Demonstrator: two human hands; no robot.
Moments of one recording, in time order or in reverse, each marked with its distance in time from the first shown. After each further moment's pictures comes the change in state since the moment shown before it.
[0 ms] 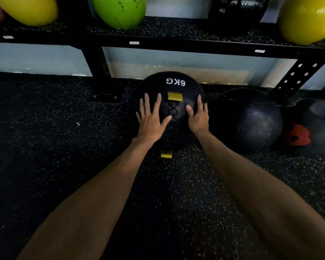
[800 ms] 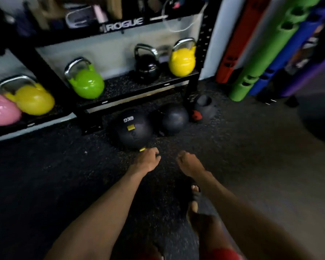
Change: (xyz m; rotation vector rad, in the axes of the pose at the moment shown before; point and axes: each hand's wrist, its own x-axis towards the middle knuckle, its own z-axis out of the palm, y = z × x) left_hand -0.231 0.329 -0.423 0.237 -0.805 0.118; right_hand -0.426 -0.277 -0.383 -0.319 -0.278 0.313
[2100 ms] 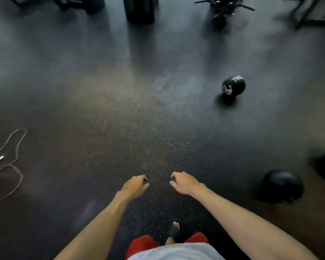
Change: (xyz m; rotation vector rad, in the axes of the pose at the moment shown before) left_hand -0.807 0.342 0.600 1.465 -0.936 1.846; right_hand -1.026 0.203 0.354 1.213 0.902 1.596
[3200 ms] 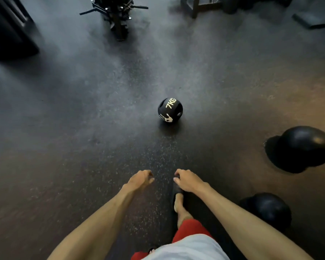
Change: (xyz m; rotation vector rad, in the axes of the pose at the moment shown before) left_hand 0.621 0.437 -0.293 0.339 -0.205 0.437; right_hand 0.326 0.328 -0.484 0.478 0.253 0.419
